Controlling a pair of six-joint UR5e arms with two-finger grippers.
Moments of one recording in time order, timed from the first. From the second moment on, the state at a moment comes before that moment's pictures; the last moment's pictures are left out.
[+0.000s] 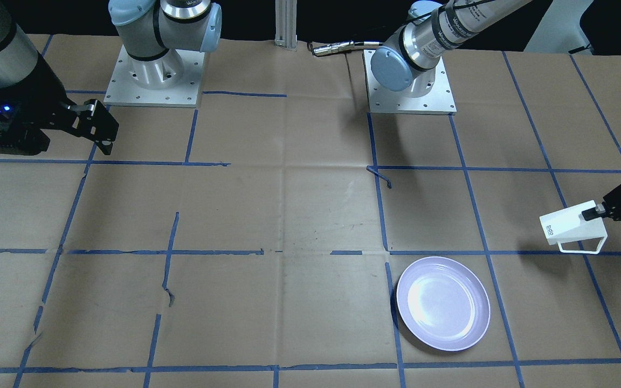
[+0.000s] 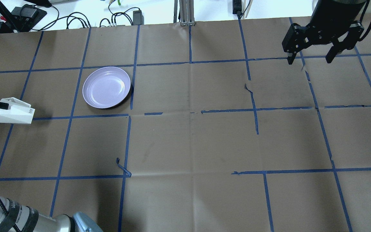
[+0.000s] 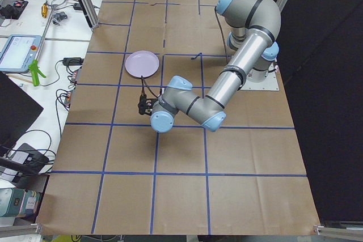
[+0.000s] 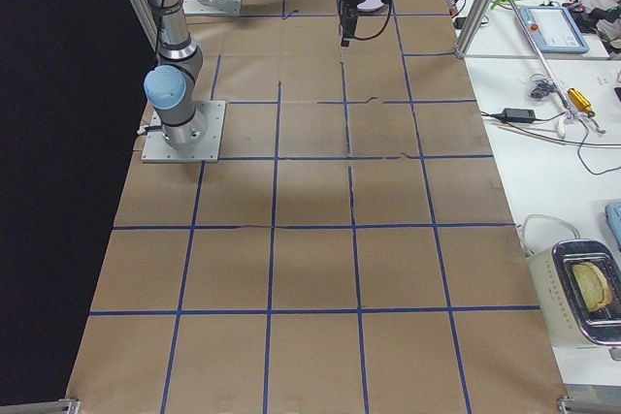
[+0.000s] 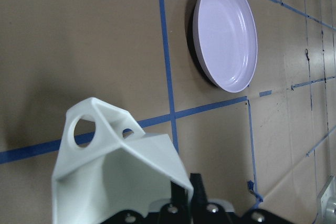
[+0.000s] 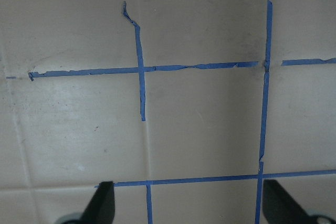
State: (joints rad) left arm -0.67 -2.09 -1.37 -1.88 1.05 1.14; right arm 1.47 -1.48 1.43 -1.44 -1.60 -0.06
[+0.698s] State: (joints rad) left arm -1.01 -1.97 -1.38 -1.64 1.24 0.89; right arm 1.47 -1.48 1.43 -1.44 -1.60 -0.06
